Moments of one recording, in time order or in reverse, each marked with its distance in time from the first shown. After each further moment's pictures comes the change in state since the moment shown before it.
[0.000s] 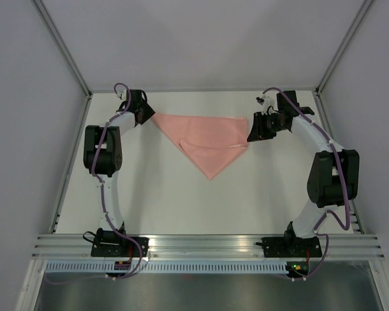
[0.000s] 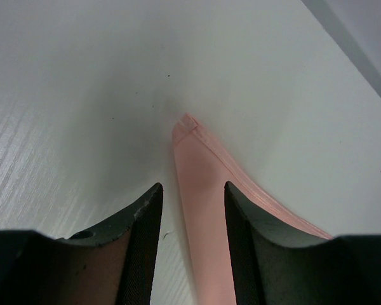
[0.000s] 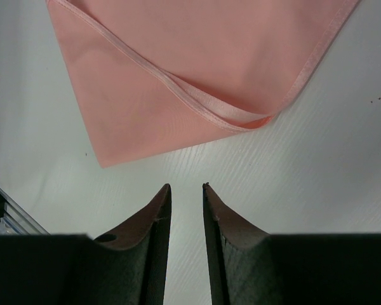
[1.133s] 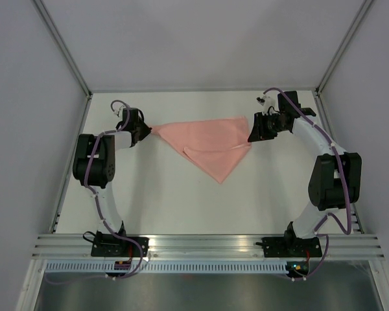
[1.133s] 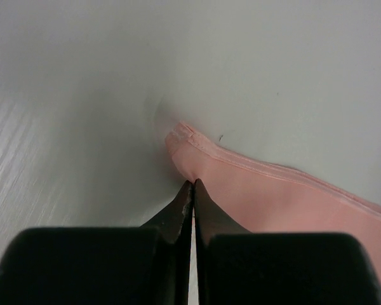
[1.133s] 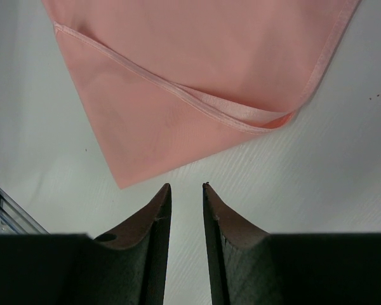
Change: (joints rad) left arm 0.004 -0.189 -0.414 0.241 0.040 -0.010; right arm 0.000 -0.033 -0.020 0.000 0.002 -0.017
